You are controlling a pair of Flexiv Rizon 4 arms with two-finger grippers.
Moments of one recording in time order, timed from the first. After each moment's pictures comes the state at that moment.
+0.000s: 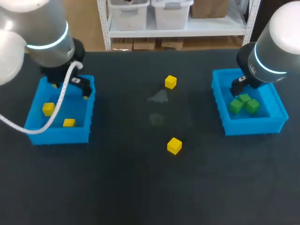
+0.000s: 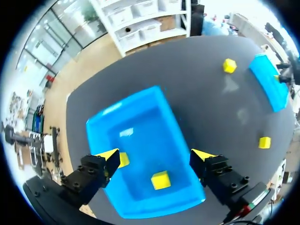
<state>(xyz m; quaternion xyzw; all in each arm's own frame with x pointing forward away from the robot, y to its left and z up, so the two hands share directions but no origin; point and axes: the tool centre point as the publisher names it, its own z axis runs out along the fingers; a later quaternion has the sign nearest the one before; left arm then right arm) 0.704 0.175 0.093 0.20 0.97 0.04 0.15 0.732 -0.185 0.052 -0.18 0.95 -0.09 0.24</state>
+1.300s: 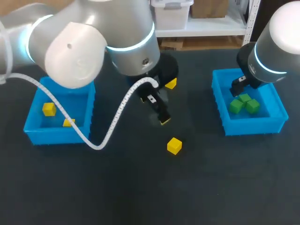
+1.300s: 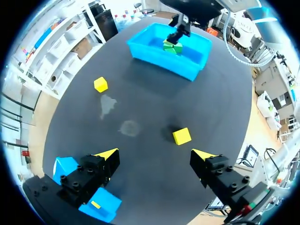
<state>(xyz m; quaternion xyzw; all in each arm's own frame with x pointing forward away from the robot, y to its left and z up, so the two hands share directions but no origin) 0.599 -0.049 0.105 0.48 0.87 -0.05 0.10 0.732 -0.185 0.052 -0.18 0.95 -0.09 0.24</state>
